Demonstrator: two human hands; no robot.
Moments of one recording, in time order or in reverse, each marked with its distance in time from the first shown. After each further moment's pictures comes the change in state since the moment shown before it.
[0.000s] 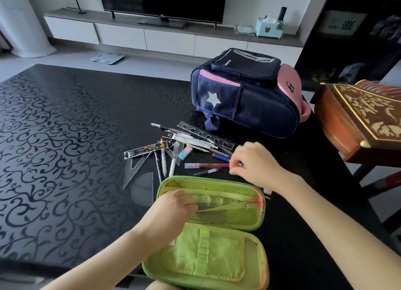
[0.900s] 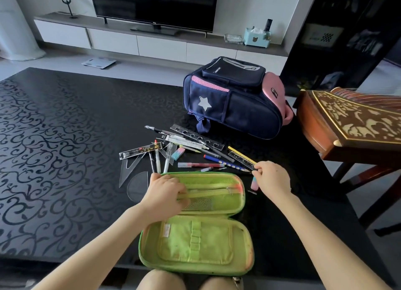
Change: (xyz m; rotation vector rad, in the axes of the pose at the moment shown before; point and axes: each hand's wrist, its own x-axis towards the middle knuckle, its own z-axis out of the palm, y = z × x) left_hand 0.020 -0.007 -0.011 -0.115 -0.052 -0.311; right_hand -0.052 0.040 0.035 0.097 0.179 0.616
